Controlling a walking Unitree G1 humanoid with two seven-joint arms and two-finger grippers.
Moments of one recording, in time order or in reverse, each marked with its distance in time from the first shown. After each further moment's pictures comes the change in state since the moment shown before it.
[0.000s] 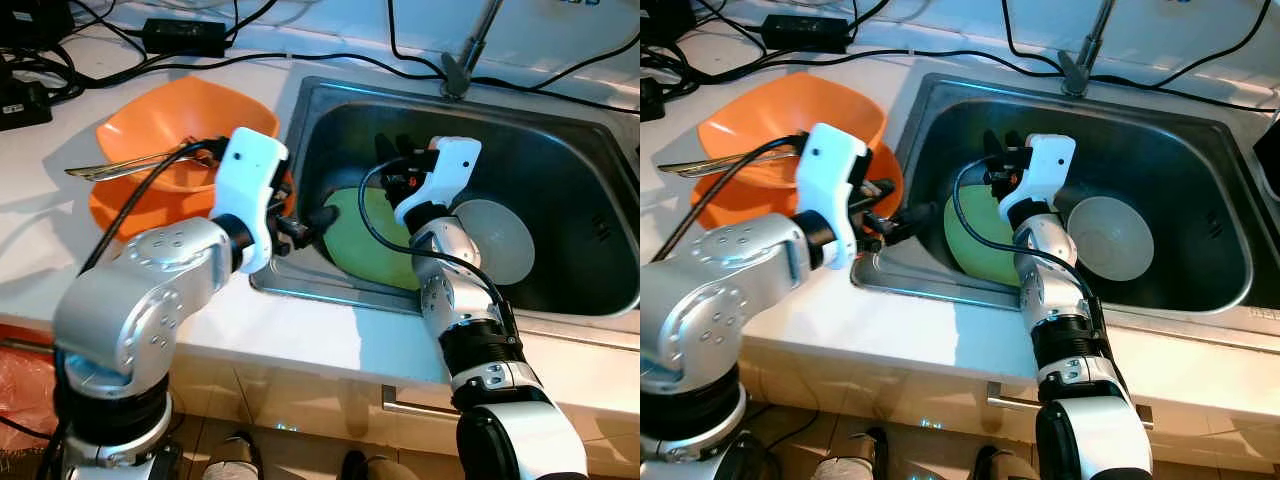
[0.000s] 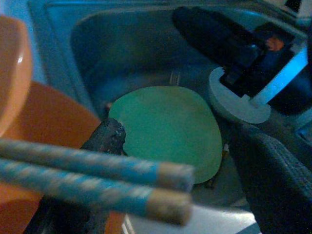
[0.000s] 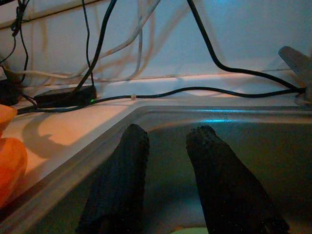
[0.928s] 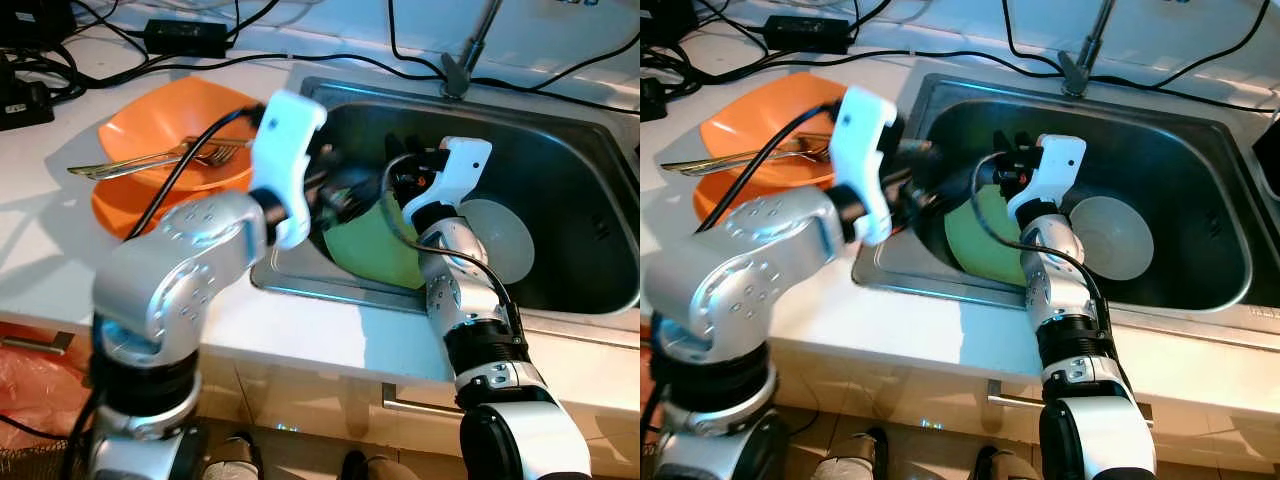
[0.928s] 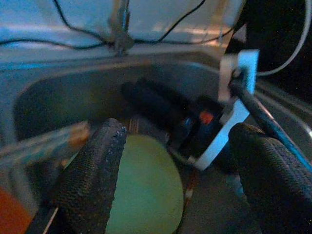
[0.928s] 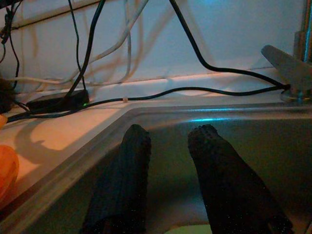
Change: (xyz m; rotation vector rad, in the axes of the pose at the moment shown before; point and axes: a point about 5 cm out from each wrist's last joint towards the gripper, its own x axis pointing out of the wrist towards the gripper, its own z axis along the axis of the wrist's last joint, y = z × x) left arm 0.022 -0.022 0.031 -0.019 -0.171 -0.173; right arm -0.001 -0.007 0.000 0.000 0.000 -0.021
